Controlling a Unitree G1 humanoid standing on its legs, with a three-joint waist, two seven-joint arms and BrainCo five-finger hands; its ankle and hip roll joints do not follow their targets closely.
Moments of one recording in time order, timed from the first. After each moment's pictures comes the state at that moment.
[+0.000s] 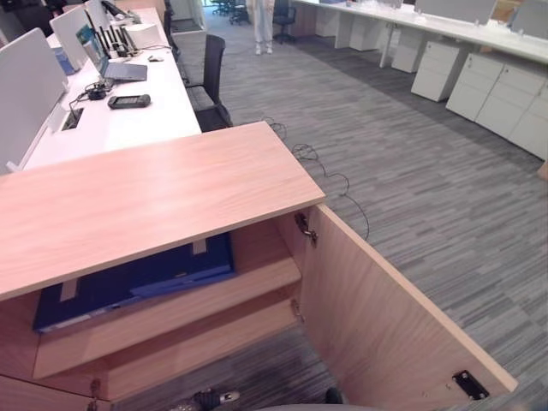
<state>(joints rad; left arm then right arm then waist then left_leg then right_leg) -0.08 0.16 -0.23 1.34 -0.14 0.02 -0.02 0.04 -0.32 -0.01 1.49 0.10 0.09 0.00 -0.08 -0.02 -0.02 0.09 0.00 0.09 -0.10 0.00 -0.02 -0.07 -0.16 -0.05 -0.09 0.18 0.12</state>
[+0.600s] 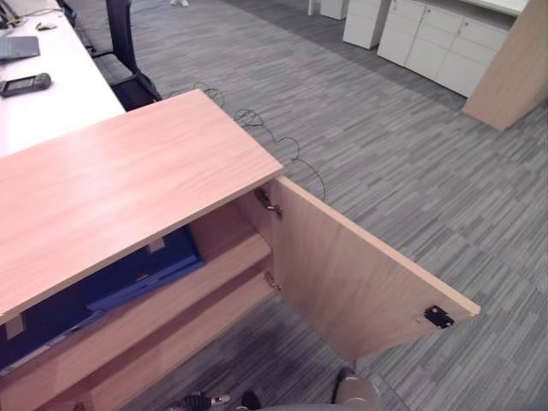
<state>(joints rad) -0.07 0.22 -0.20 1.38 -0.10 0.03 -0.02 0.01 -0.34 -0.07 1.55 0.09 0.14 0.00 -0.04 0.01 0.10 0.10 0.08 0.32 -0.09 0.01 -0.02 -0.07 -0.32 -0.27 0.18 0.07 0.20</state>
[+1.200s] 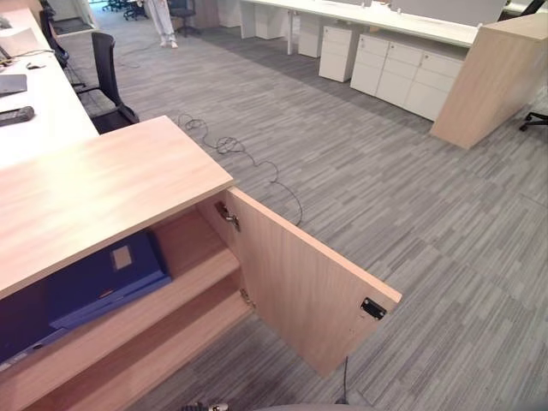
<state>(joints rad) -0.03 0.20 -0.16 1.37 -0.11 0.02 -0.02 0.03 -0.31 0.07 1.45 0.09 0.09 -0.01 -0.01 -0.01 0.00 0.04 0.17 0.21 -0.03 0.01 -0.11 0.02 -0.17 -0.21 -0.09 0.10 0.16</state>
